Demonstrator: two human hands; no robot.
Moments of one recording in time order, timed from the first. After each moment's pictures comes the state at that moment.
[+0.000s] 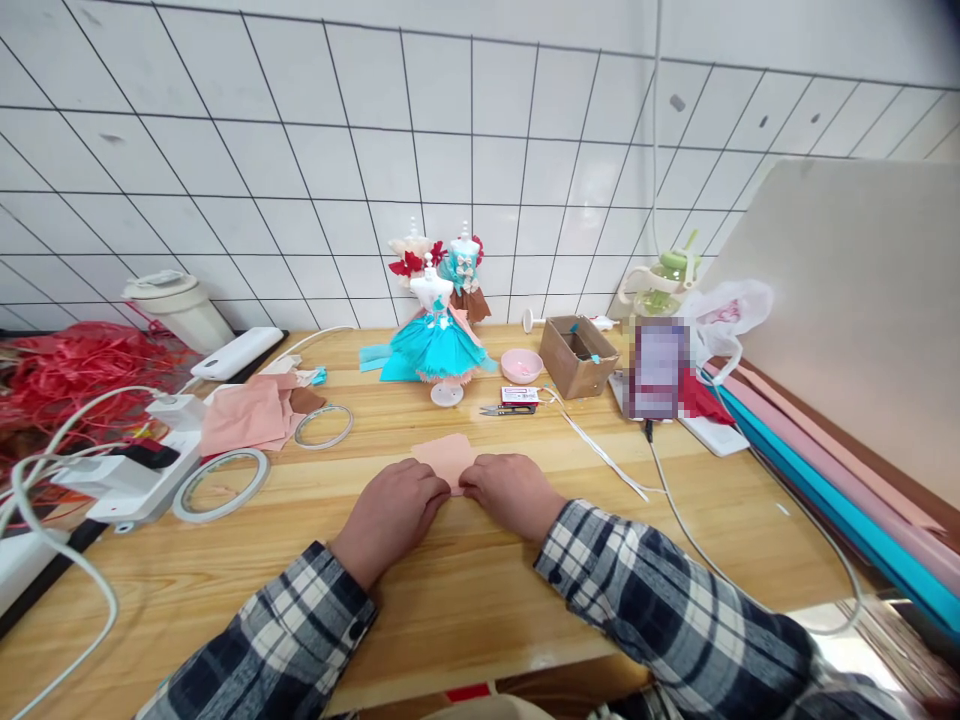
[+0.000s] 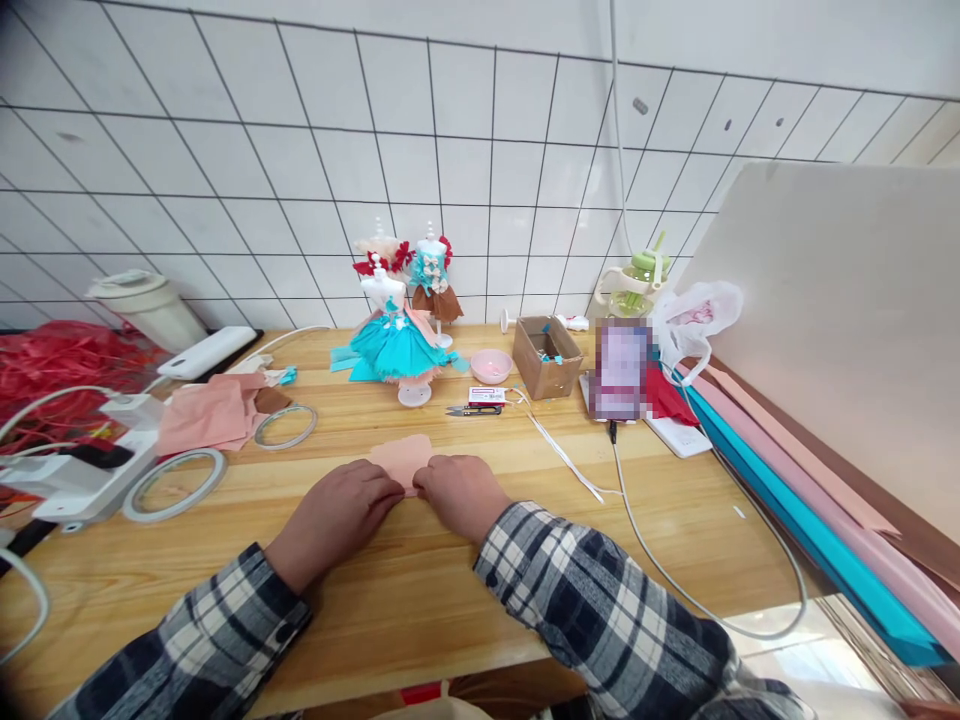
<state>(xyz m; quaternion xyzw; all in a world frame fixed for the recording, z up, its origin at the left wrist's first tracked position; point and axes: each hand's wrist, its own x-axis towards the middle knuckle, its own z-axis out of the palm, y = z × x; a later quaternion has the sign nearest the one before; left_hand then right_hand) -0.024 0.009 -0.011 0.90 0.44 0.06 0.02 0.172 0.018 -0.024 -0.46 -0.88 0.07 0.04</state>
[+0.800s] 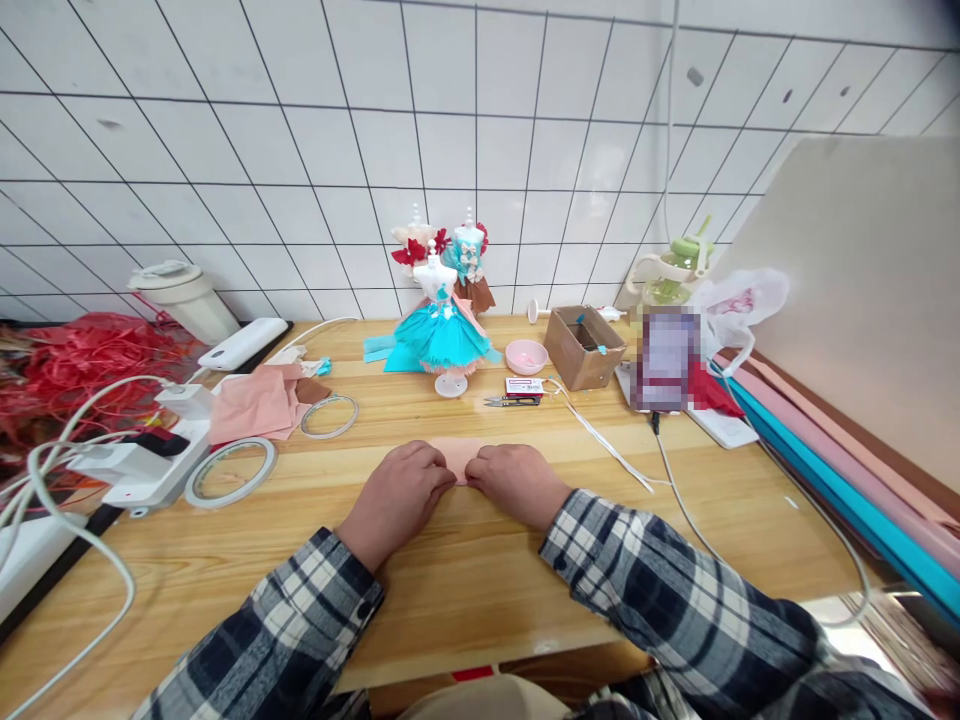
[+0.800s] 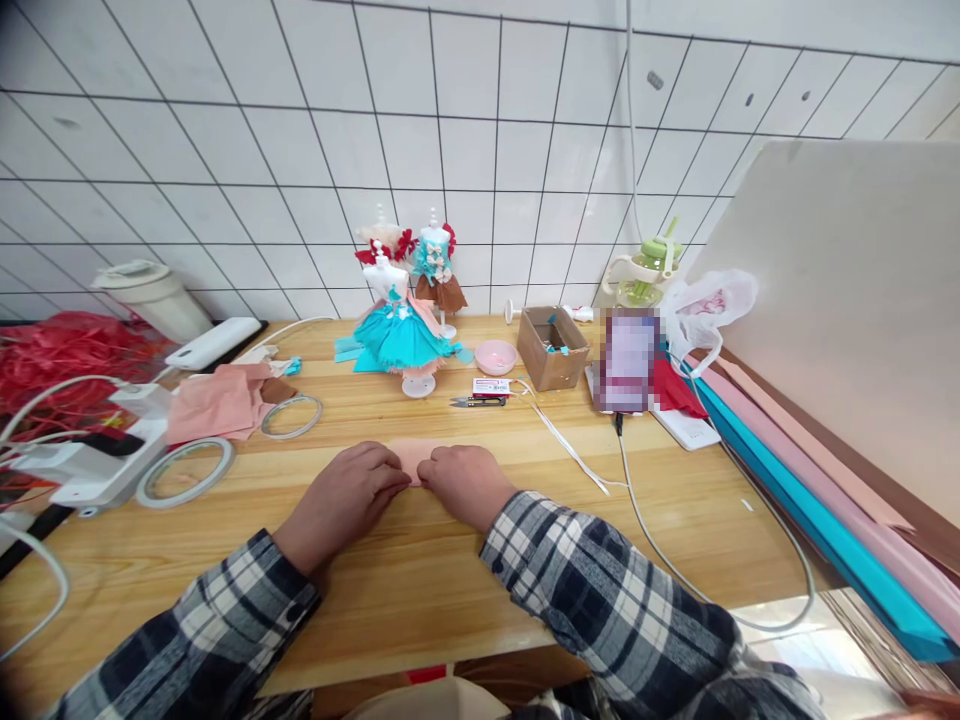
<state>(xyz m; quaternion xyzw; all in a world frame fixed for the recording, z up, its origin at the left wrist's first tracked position) -0.027 0.014 -0.015 0.91 0.40 0.09 0.00 0.174 0.017 -0.021 -0.44 -0.90 0.04 0.03</state>
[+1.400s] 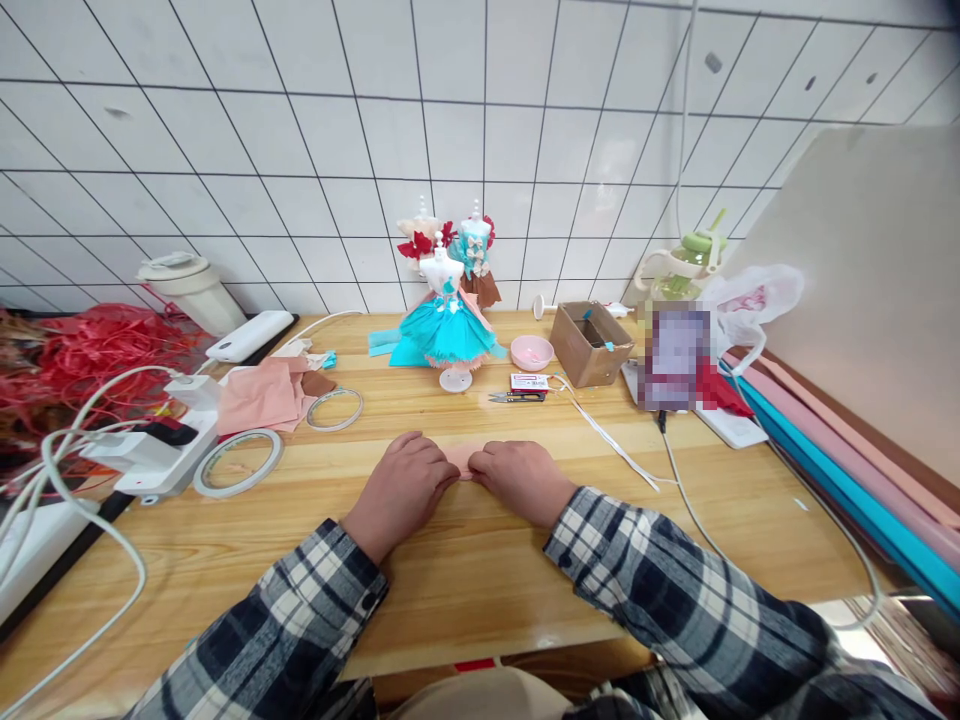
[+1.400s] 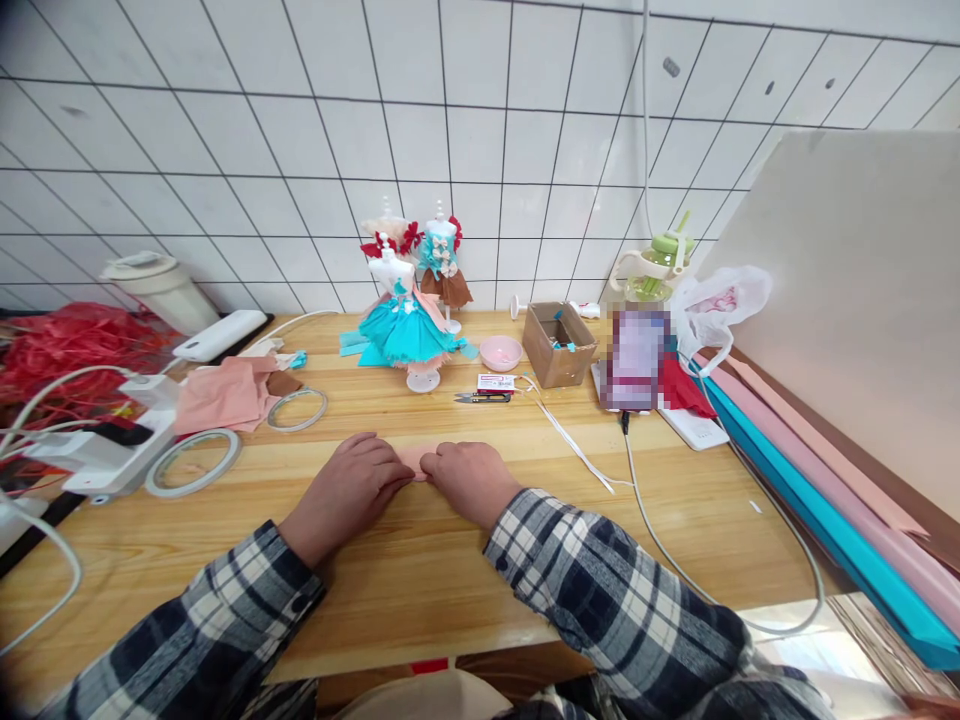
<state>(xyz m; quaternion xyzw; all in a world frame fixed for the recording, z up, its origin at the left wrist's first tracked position) -0.025 0.012 -0.009 0.91 0.40 0.09 -0.01 0.172 0.014 -0.015 -0.46 -0.89 0.06 0.01</state>
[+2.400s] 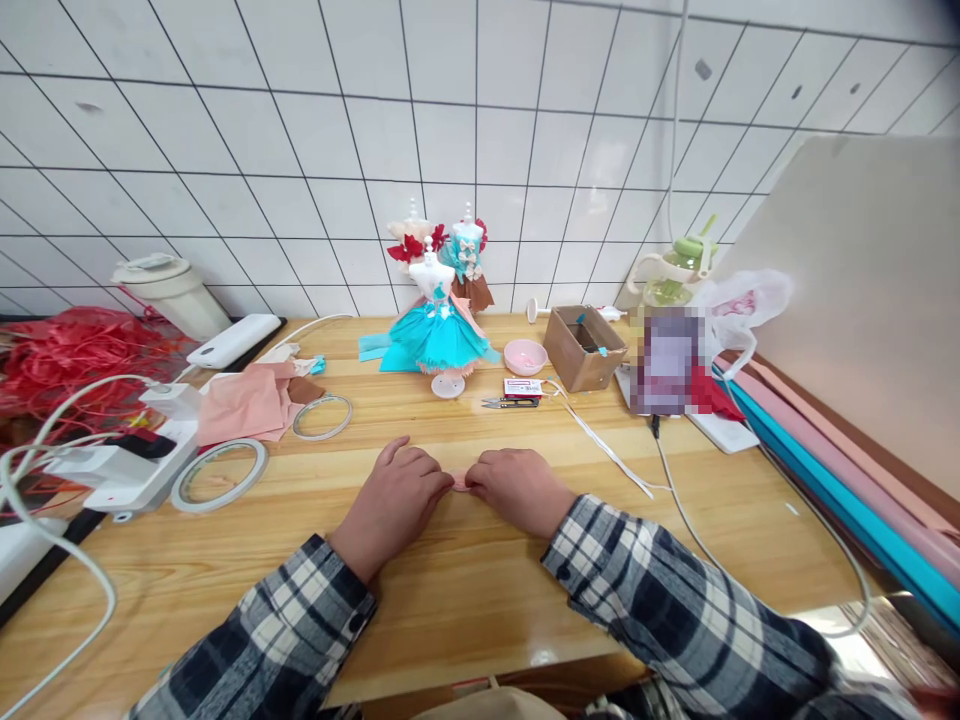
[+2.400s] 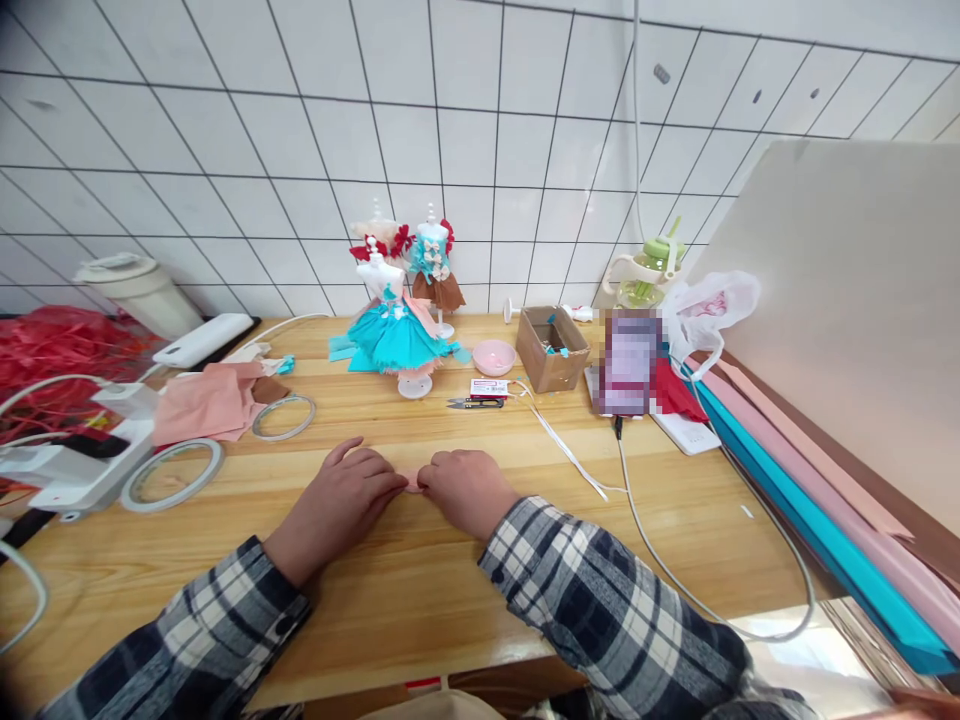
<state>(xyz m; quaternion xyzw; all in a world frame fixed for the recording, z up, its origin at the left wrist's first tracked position) -0.025 0.013 -0.013 0.91 0.40 0.11 -0.01 0.177 0.014 -0.010 -0.46 -0.88 0.09 0.00</state>
